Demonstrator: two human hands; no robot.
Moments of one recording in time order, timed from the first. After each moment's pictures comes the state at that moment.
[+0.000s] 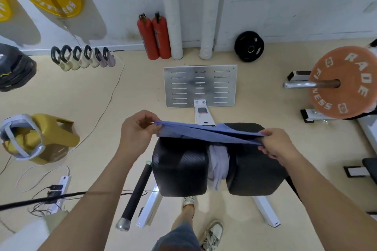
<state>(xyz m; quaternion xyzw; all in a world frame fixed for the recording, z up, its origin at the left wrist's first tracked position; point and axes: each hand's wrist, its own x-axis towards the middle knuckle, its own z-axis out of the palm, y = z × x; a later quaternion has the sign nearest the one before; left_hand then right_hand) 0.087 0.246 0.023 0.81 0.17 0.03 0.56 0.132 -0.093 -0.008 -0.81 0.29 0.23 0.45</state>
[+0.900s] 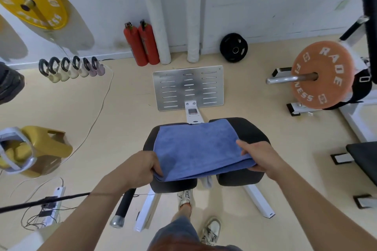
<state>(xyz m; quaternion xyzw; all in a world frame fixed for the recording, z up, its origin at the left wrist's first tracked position) 0.030 0.221 0.015 0.94 -0.16 -0.27 0.16 0.065 -0.114 0.000 -0.76 0.28 0.30 0.50</state>
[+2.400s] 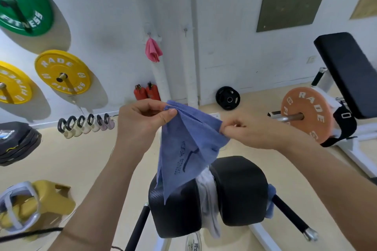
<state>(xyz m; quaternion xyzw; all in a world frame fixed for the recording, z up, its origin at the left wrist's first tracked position) 0.036 0.148 0.232 0.75 -0.03 0.18 0.63 0.056 -0.089 0.229 -0.92 -0.24 0.11 0.30</state>
